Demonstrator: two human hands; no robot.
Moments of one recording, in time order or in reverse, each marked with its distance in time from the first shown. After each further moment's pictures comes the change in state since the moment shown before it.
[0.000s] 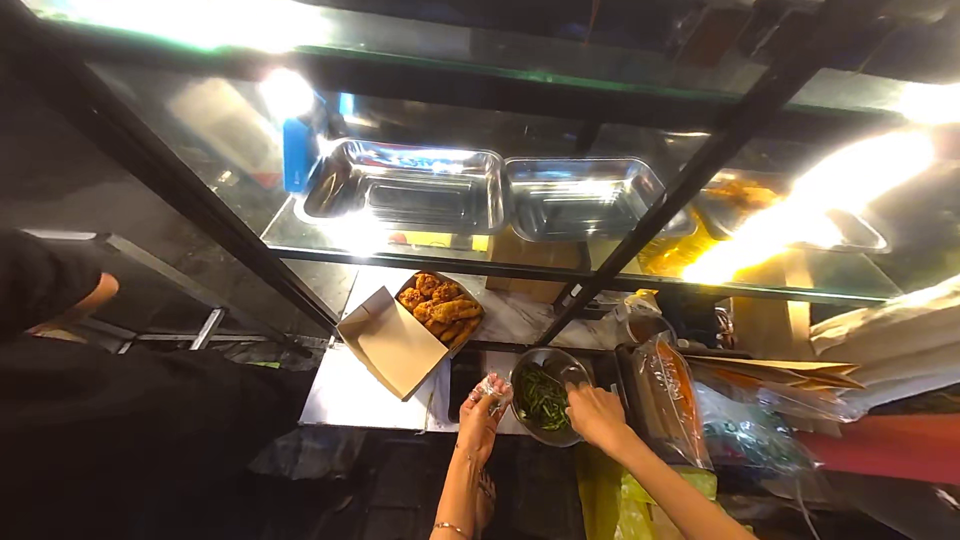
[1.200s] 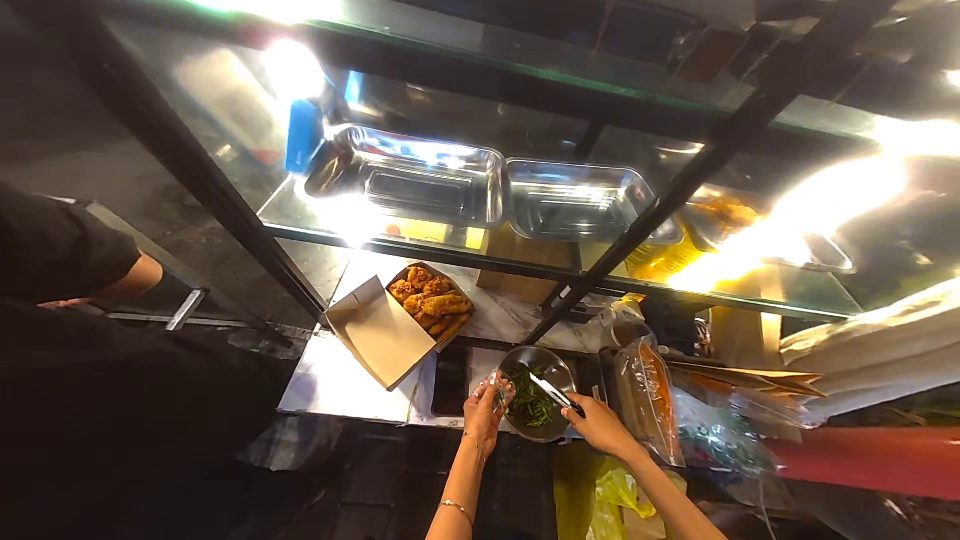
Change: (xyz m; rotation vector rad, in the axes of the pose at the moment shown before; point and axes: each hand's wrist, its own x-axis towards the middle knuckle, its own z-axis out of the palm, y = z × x) left_hand 0.009 -0.039 0.019 0.005 0.049 -0.009; right_hand 0.025 0.072 0.049 0.508 0.034 -0.095
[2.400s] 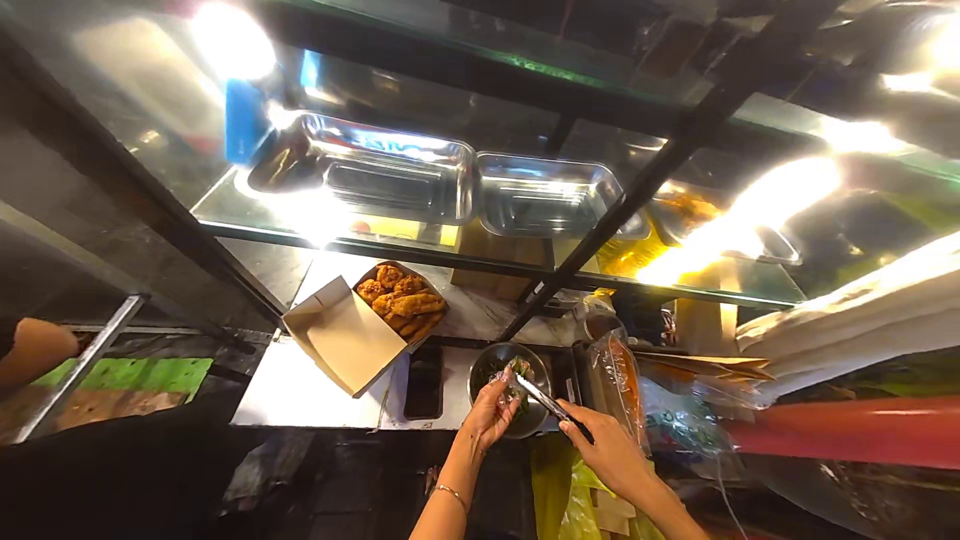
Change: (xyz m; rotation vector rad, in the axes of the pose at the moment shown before) left_hand -0.004 -0.015 0.039 -0.139 -0.438 -0.314; right_hand -0.097 -0.012 -0.025 -0.074 0.171 -0.145
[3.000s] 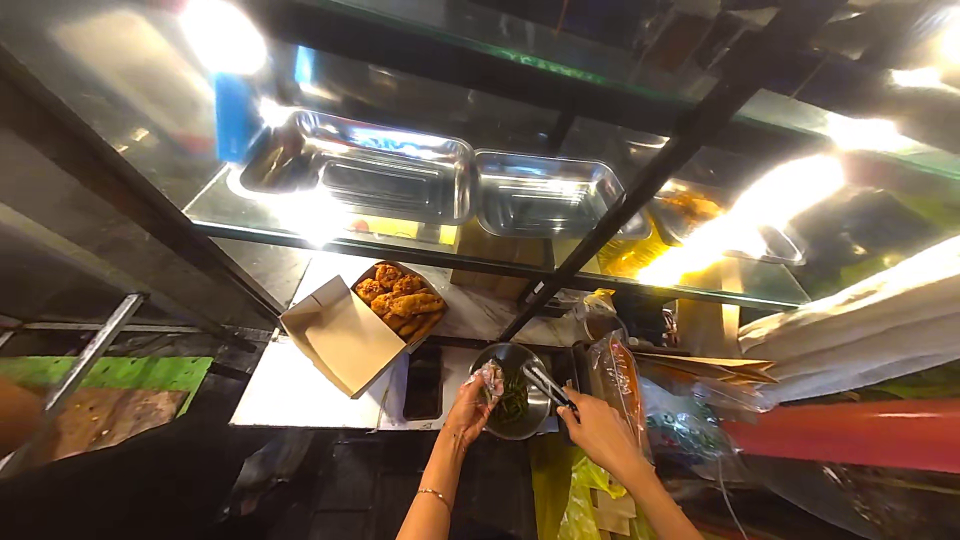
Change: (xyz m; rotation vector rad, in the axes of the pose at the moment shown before) left_hand -0.005 0.023 -0.015 0.117 0.185 0.127; right_hand 0.031 -0.019 -0.009 -0.147 -0.074 0.260
